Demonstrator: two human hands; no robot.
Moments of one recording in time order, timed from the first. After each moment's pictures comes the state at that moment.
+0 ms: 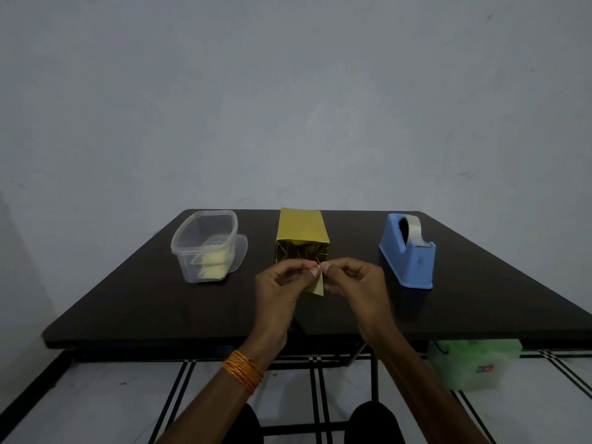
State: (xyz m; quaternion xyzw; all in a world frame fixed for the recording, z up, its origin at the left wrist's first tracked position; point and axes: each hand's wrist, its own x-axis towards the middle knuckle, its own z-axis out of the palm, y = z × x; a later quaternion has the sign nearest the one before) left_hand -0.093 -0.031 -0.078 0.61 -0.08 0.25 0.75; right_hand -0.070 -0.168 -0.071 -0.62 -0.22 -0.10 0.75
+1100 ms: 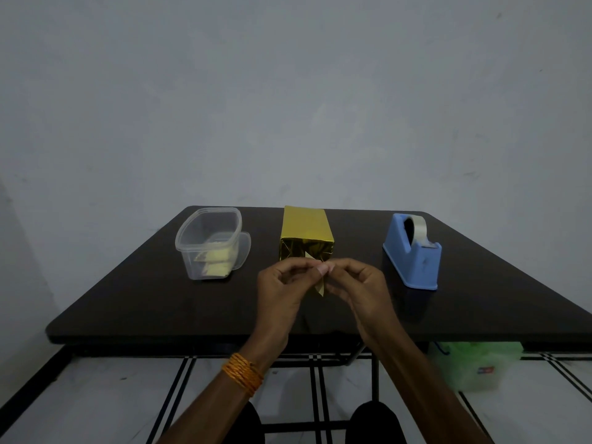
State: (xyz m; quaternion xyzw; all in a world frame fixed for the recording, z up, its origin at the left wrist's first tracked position) left_hand -0.103 -0.028 -0.072 0.62 -0.11 0.25 0.74; right_hand -0.075 -0.165 -0.072 -0.60 -0.22 -0.05 0.77
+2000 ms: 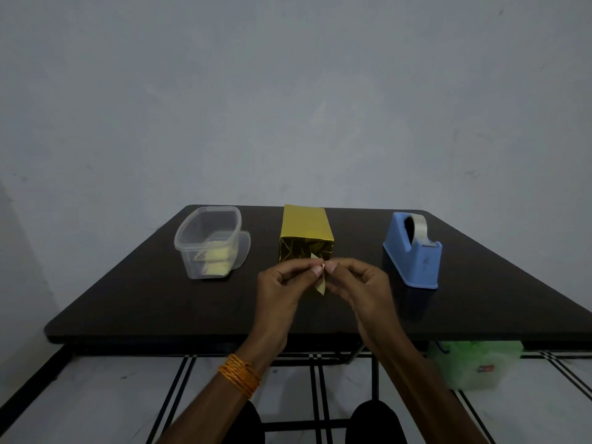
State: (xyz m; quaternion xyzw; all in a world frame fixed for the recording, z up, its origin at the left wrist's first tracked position) left_hand -0.105 -0.026 -0.074 0.61 -0.11 0.22 0.75; right_hand -0.079 -0.163 -0.073 -0.60 -0.21 -0.07 0.77
